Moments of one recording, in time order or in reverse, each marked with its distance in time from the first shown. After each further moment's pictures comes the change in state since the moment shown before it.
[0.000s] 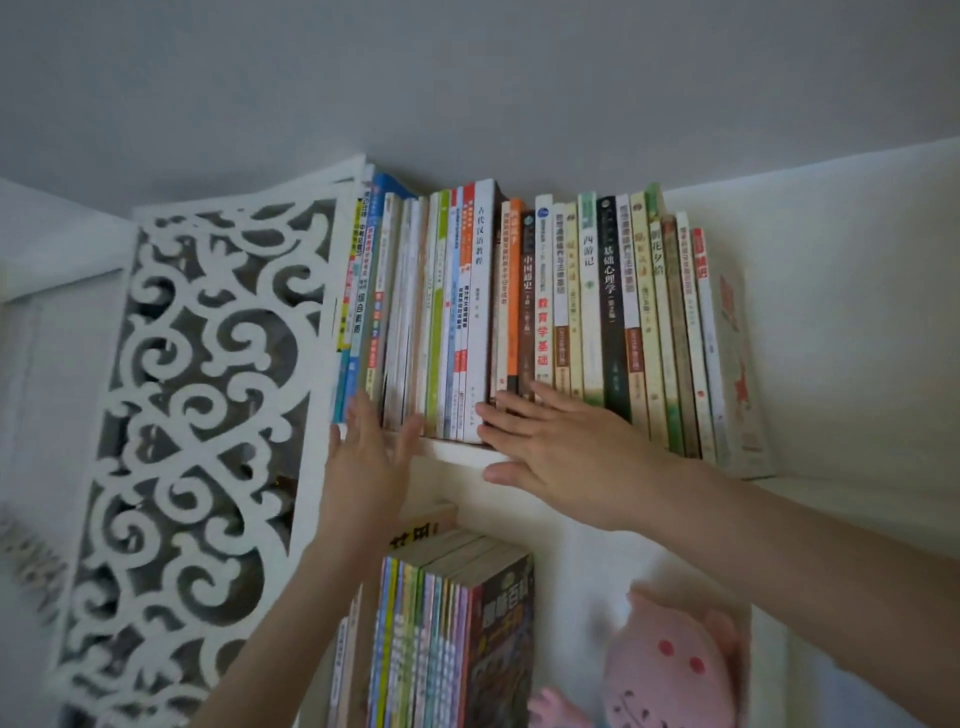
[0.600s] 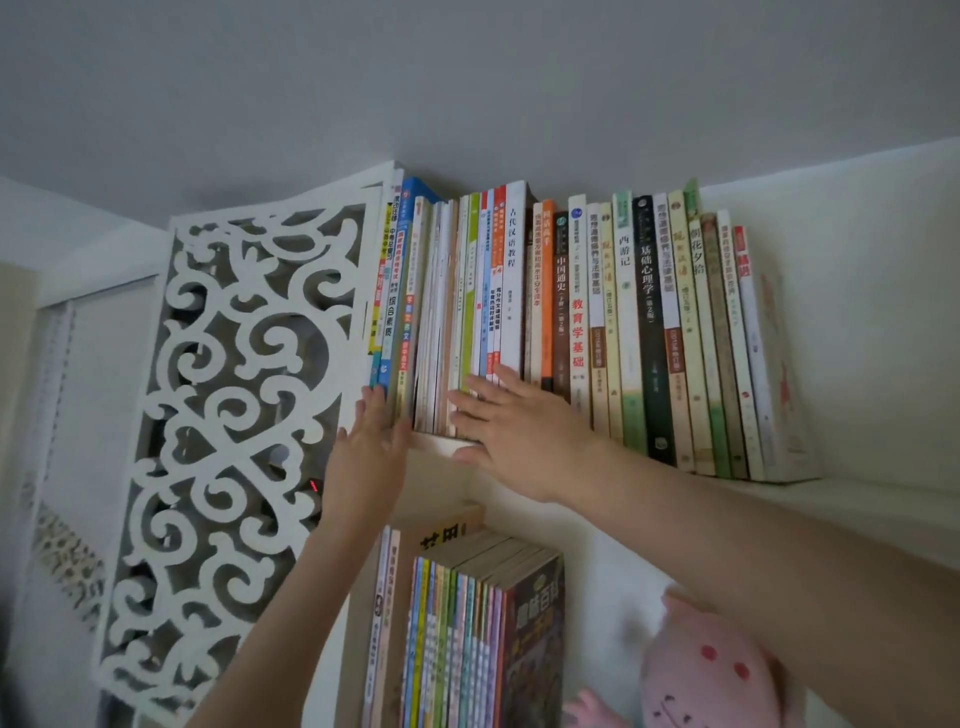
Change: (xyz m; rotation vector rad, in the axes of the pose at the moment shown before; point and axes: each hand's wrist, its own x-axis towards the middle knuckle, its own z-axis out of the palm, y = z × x) left_hand 0.014 -0.011 -0.025 0.114 -0.022 0.040; right_hand 0.068 -0.022 0.004 -0.113 0.042 -0.004
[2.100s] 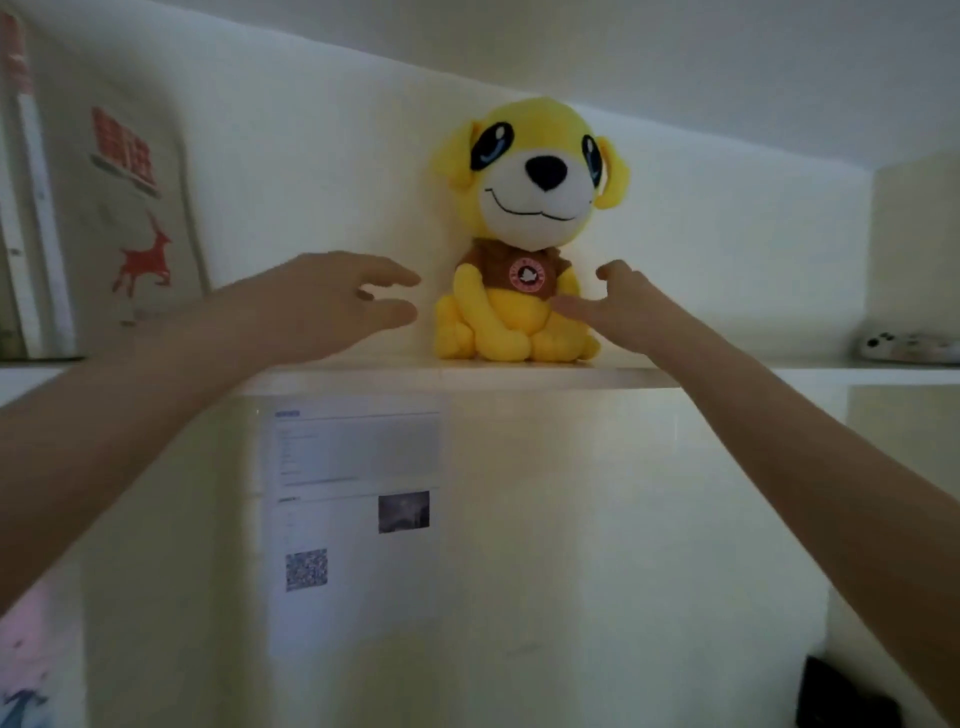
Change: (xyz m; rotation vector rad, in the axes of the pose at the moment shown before) left_hand -0.129 0.357 0.097 -0.367 -0.804 0.749; right_hand -0.430 0.187 -0.059 0.505 -0.013 1.542
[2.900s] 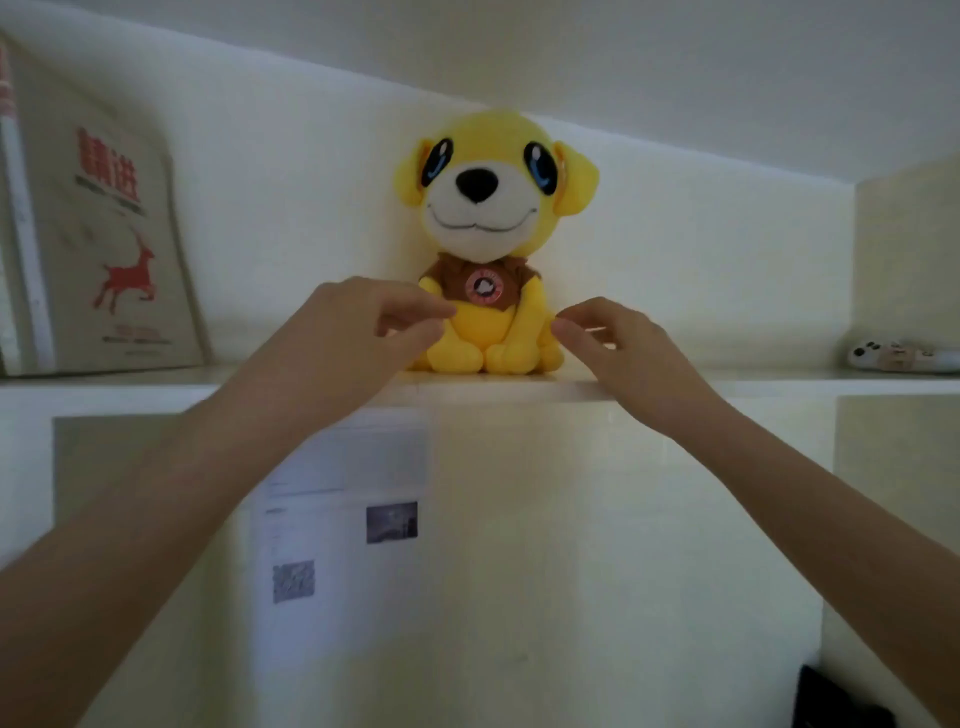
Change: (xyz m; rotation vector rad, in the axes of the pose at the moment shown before) left_hand -0.029 0.031 0.028 -0.212 0.246 0.142; right_hand -0.034 0.032 0.008 0.185 0.131 -0.337
